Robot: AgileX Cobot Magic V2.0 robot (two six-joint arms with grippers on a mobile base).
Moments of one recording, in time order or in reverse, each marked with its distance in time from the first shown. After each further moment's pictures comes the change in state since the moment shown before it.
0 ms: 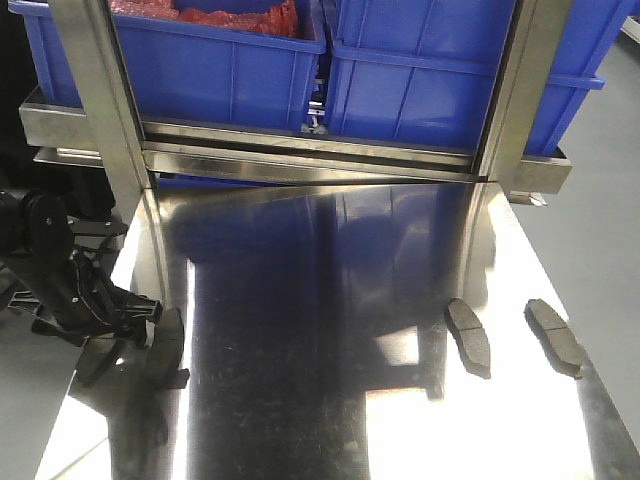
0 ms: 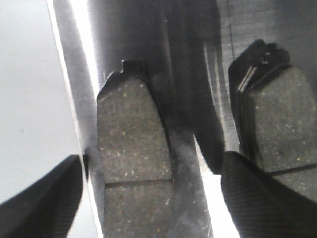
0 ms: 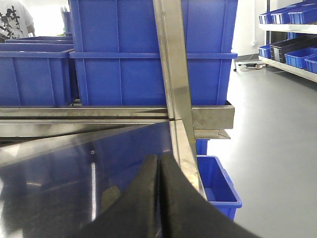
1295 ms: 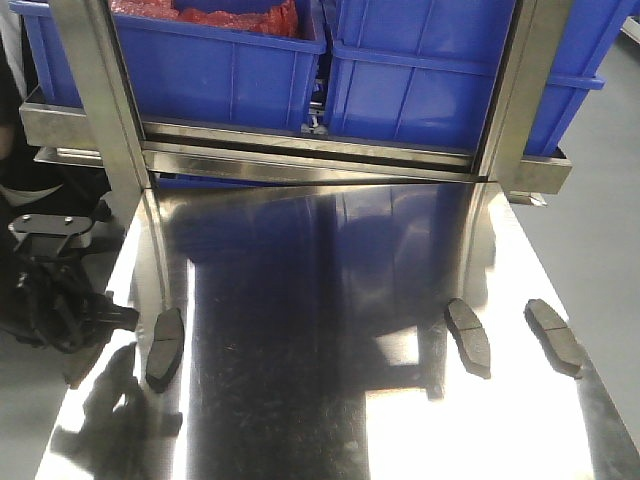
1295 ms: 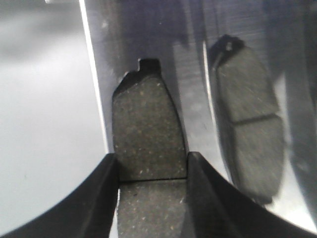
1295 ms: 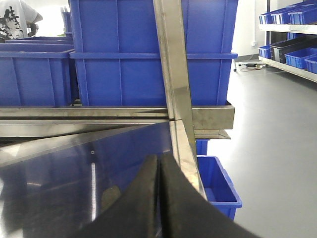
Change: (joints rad) left arm 0.000 -0.302 0.272 -0.009 -0.224 0.026; right arm 0.000 0.000 0.000 0.000 0.000 0.000
